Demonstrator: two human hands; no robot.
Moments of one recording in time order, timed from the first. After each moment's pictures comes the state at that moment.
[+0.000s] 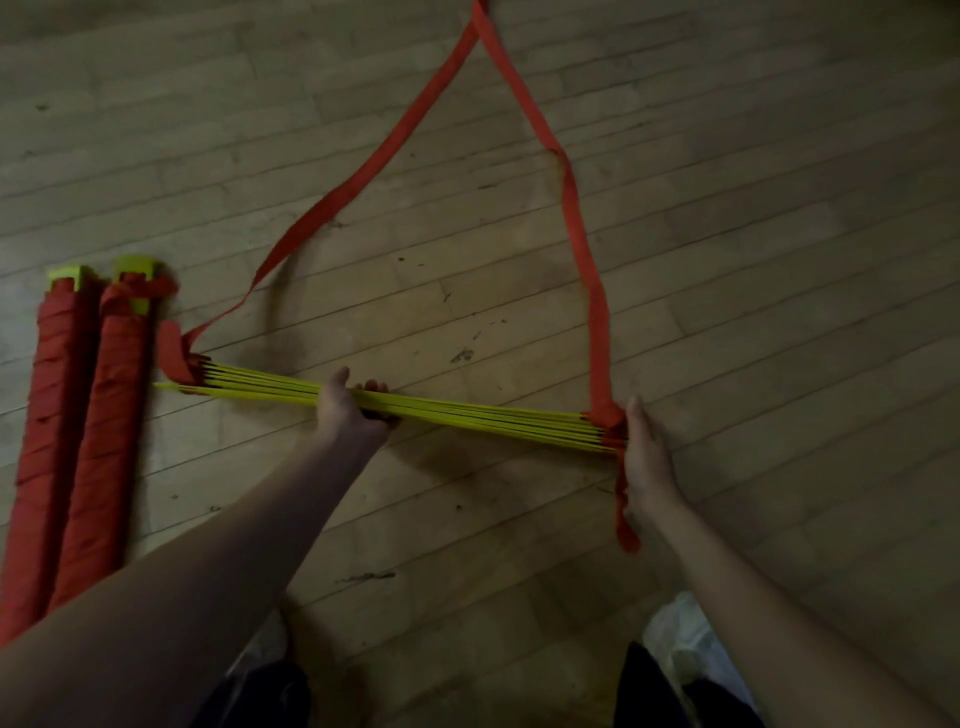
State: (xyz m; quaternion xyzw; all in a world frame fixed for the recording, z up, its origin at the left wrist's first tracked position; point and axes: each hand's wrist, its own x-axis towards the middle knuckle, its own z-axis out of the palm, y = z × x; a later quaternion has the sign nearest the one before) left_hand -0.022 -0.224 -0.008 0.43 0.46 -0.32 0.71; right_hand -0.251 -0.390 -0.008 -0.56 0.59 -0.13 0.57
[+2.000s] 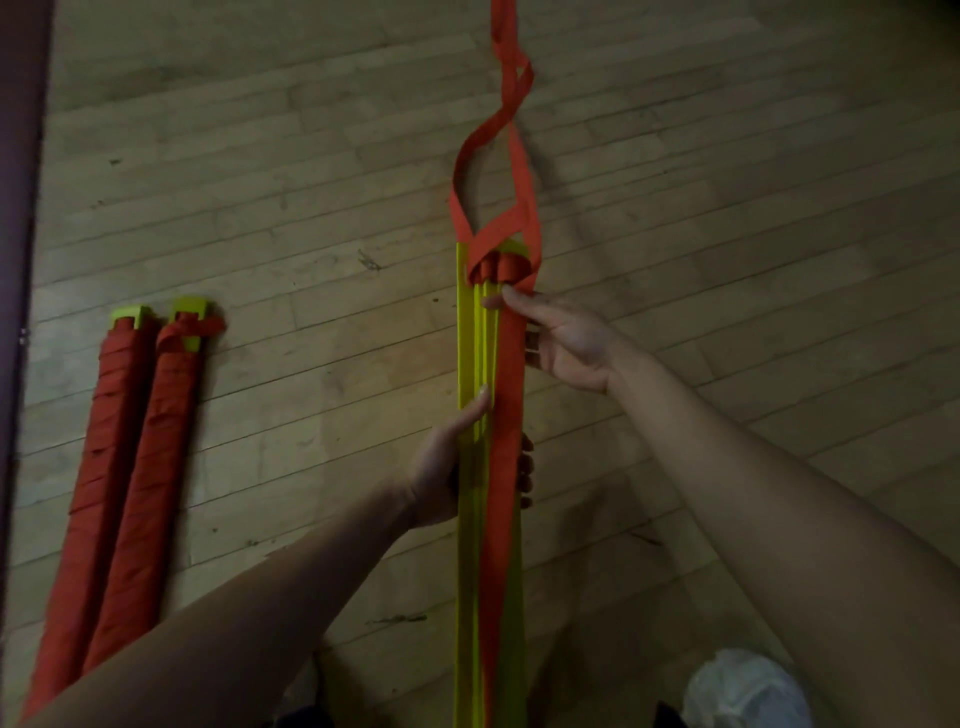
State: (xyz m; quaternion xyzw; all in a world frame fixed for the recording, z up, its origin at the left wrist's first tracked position) left_hand -0.062 -0.228 0.039 0.46 0.00 -0.70 0.55; right_hand -0.081 -0.417 0.076 -0.52 0.25 0.07 0.81
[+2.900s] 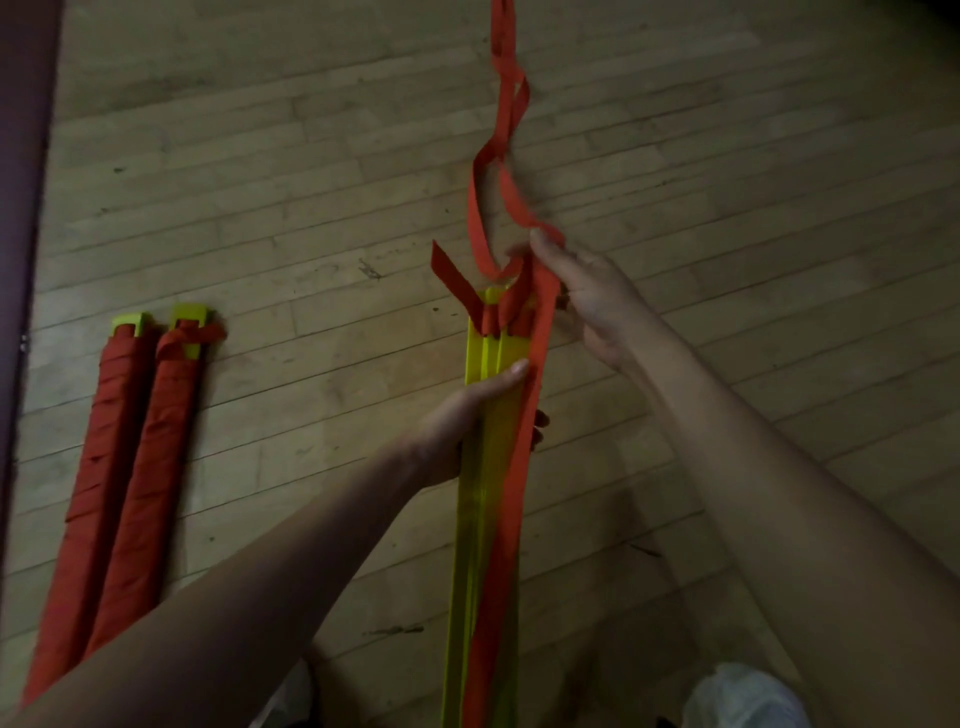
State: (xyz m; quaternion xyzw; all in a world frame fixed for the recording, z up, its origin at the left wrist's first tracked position) left_hand -0.042 -0.262 0.077 0.54 -0.08 -0.62 0.56; right_hand -0.070 -0.436 0.104 -0.65 0.24 -0.09 0.72
